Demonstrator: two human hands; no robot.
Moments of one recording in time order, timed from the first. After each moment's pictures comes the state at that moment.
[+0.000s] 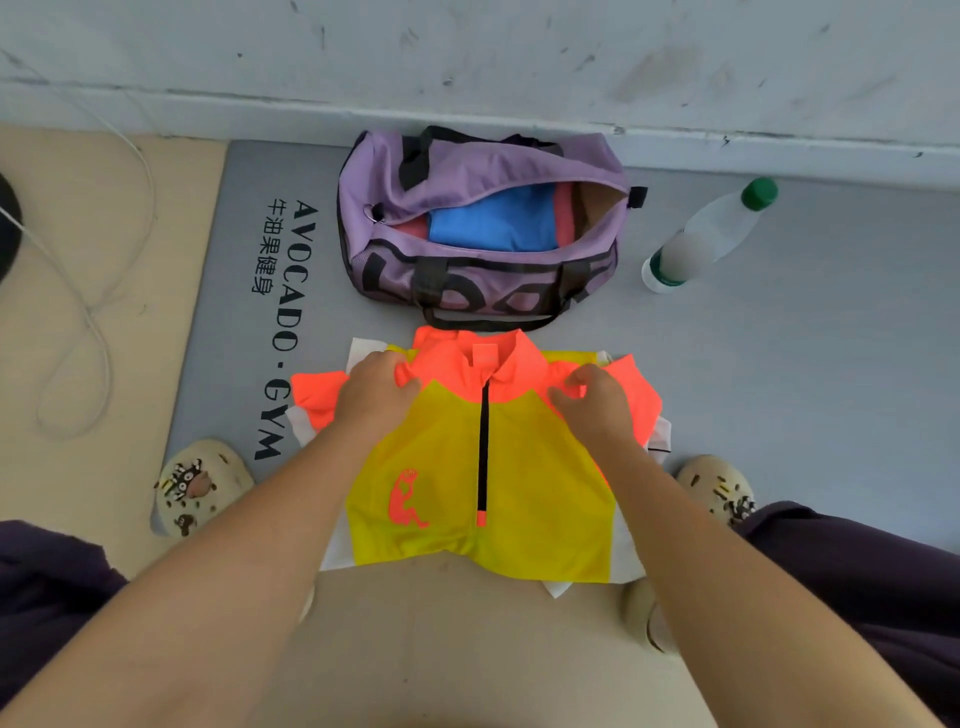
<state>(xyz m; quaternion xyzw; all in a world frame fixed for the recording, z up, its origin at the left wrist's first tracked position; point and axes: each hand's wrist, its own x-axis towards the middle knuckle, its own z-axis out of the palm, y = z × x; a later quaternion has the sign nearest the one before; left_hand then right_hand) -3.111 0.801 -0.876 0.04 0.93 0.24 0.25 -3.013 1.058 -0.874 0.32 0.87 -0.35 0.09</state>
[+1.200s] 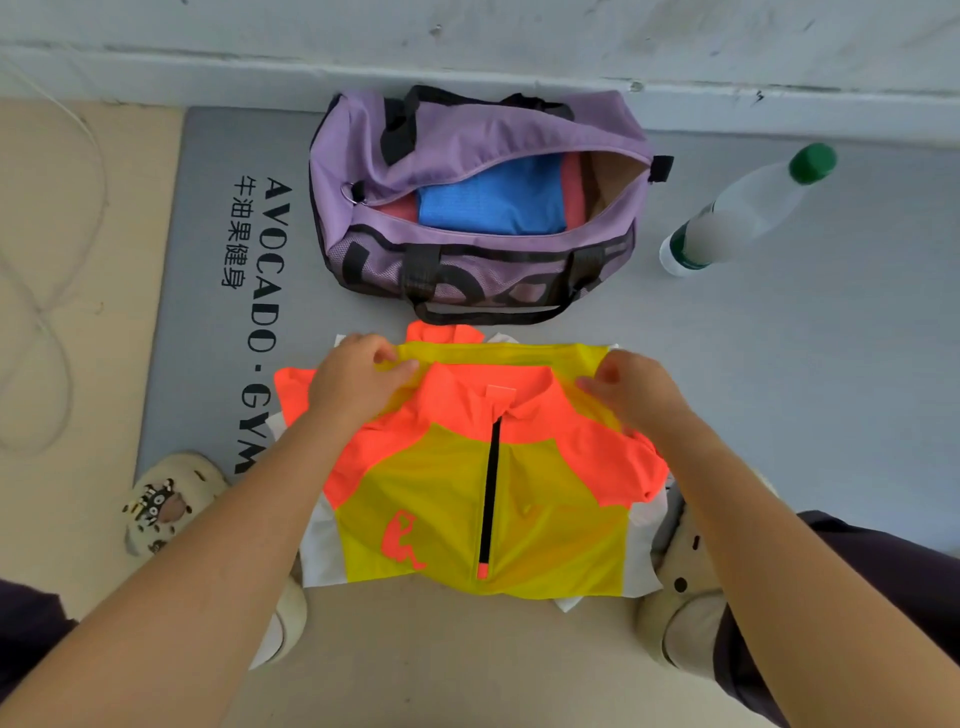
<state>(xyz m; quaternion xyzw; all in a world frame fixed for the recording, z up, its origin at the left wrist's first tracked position) -3.144 0.796 -0.899 0.04 0.94 0.26 0.23 -3.040 1.113 -0.889 0.26 0.90 -0.25 0.24</state>
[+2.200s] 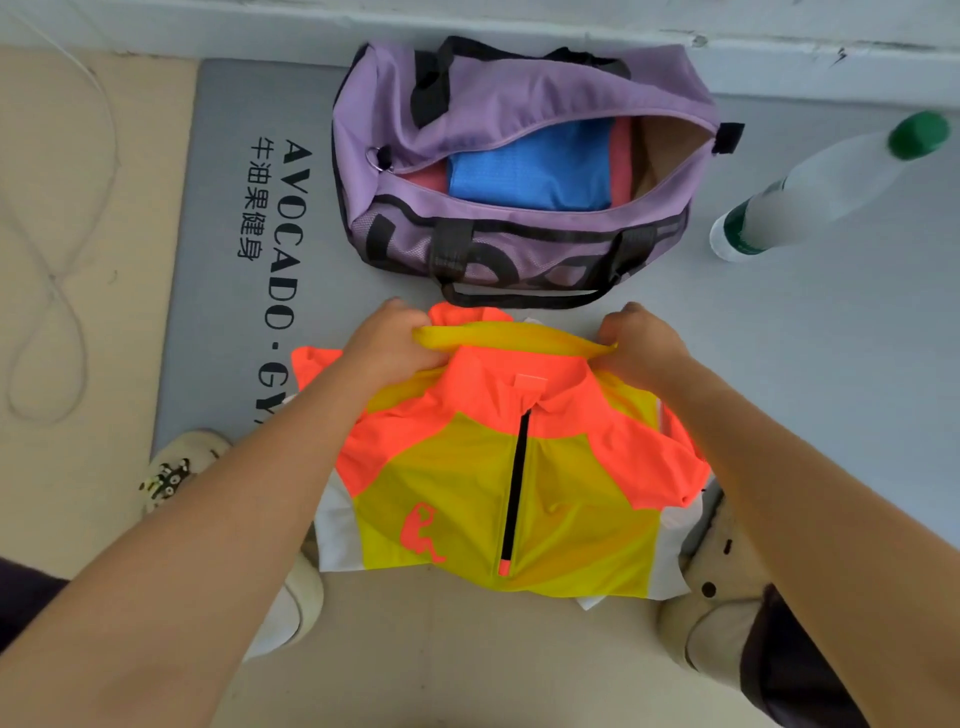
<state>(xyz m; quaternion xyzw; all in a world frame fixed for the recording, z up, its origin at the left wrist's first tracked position) -3.174 0.804 -0.913 0.13 0.90 0.24 0.33 -3.093 1.098 -0.908 0.15 0.93 -0.16 0.29</state>
